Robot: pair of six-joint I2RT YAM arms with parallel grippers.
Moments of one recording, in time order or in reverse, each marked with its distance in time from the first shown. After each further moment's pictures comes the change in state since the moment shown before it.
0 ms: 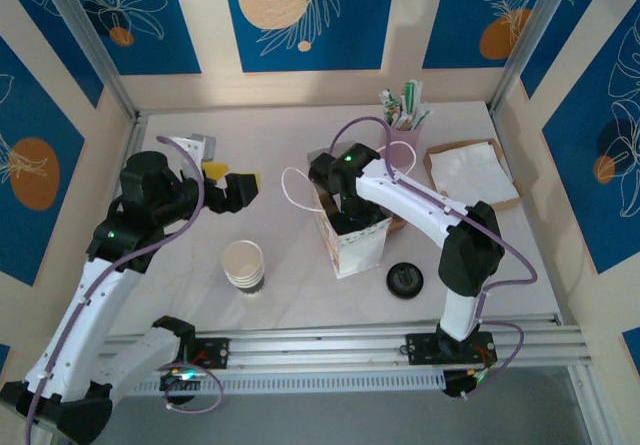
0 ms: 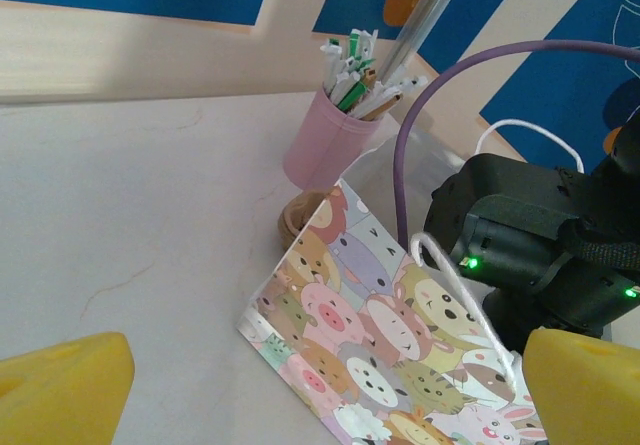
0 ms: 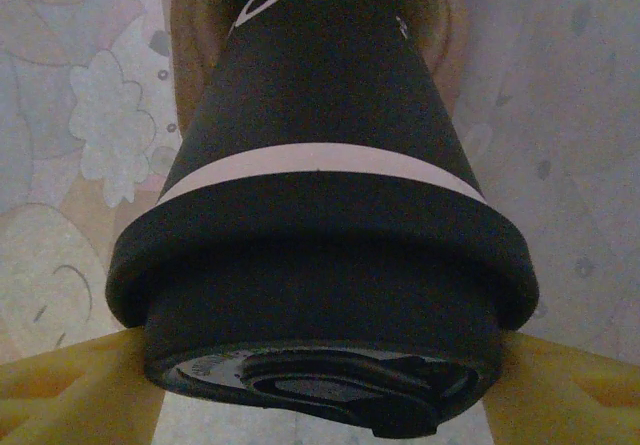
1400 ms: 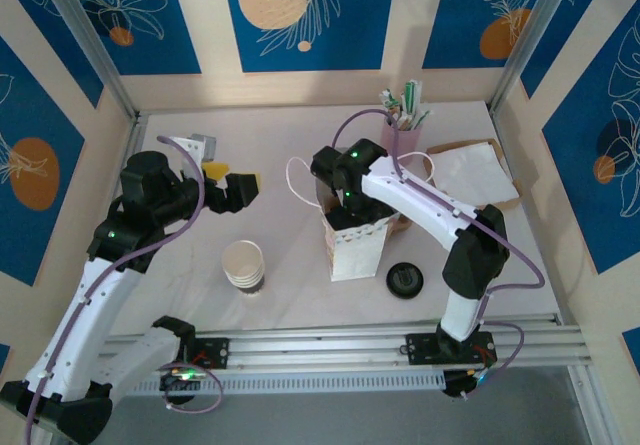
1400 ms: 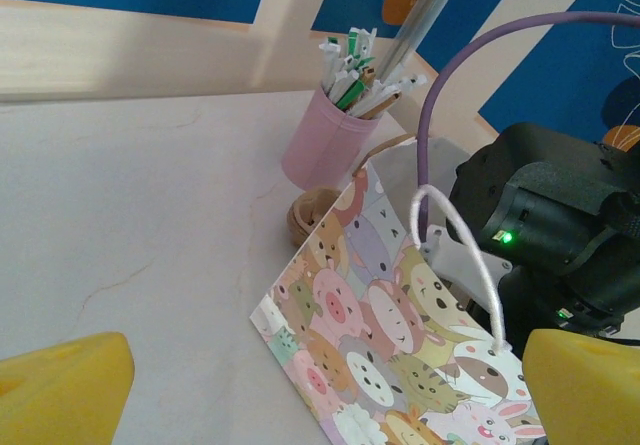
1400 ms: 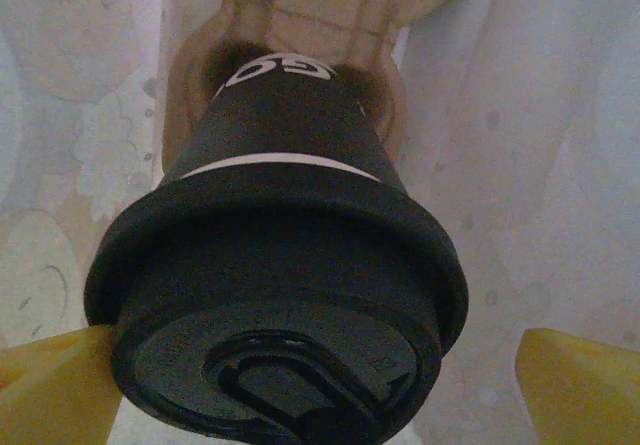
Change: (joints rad) left arm 0.000 0.002 -0.002 0.001 0.004 -0.002; right arm -0.006 -0.030 0.037 -0.004 0.031 0.027
